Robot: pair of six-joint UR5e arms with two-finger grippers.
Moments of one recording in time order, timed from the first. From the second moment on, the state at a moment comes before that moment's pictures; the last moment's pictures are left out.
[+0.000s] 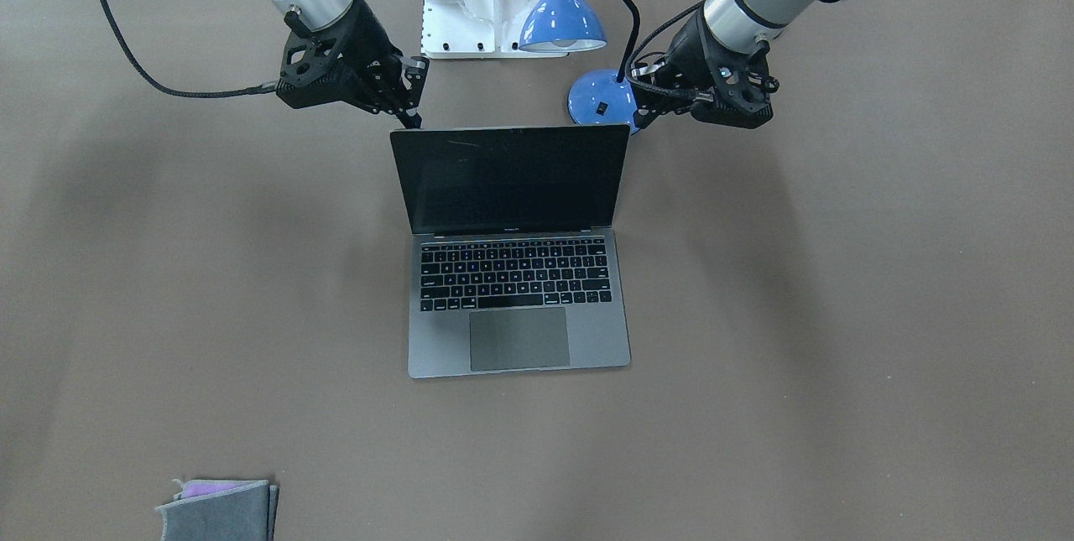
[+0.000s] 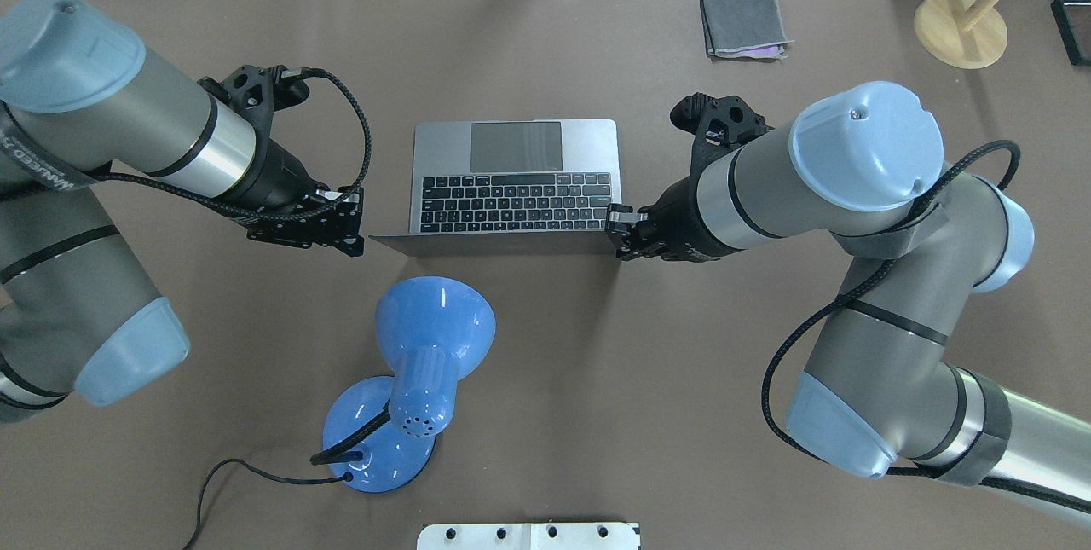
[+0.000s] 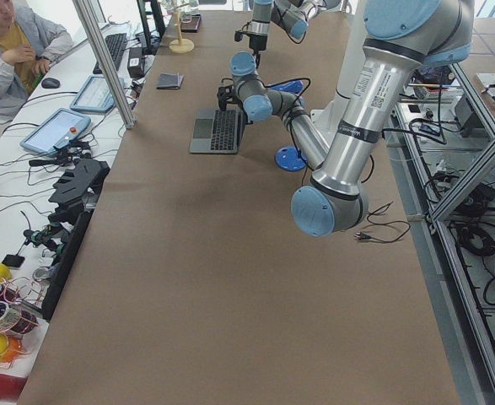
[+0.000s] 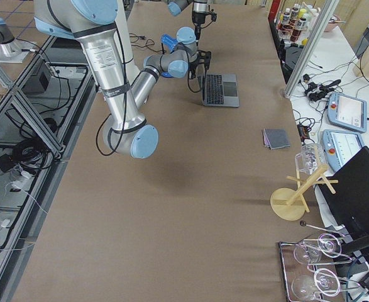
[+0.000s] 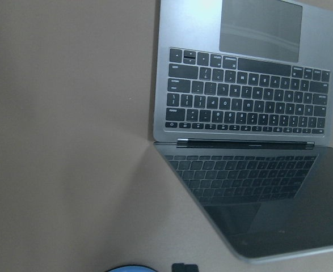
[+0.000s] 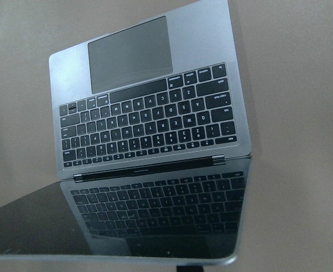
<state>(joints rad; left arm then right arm) -0.74 -1.97 -2.00 -1.74 -2.26 -1.26 0.59 -1.13 2.01 -1.34 1.97 1.43</state>
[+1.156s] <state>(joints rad) -0.72 -2.02 -1.98 -1.75 -2.22 -1.30 0.66 -1.09 1.94 -1.34 1.98 1.42</state>
